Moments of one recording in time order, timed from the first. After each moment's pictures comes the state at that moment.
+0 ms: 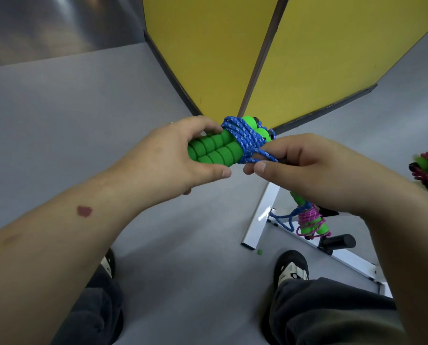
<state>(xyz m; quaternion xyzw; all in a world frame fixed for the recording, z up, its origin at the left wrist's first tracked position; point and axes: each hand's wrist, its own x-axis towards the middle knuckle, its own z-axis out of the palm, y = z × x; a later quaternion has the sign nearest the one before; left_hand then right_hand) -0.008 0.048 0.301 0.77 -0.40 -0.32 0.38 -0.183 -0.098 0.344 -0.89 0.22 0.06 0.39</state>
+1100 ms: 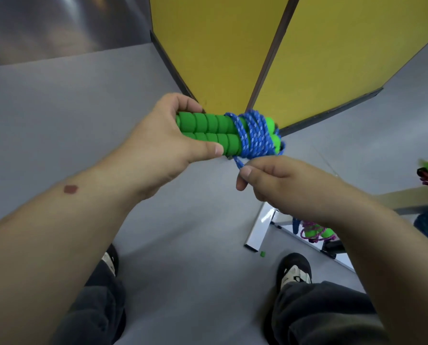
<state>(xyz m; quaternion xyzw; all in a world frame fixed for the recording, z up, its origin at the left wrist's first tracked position) 0.008 0.044 0.292 0.66 -0.27 -0.36 0.60 -0.166 -0.084 0.312 -0.86 0.30 0.11 0.40</state>
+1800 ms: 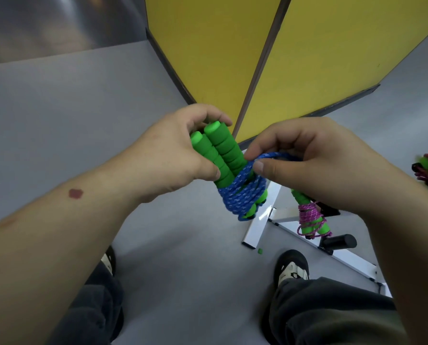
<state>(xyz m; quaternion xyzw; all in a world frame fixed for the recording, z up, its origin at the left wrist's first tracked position) -0.002 0.042 0.297 0.70 -0.39 -0.36 0.47 -0.181 -0.098 0.344 -0.88 0.21 -0.05 0.43</state>
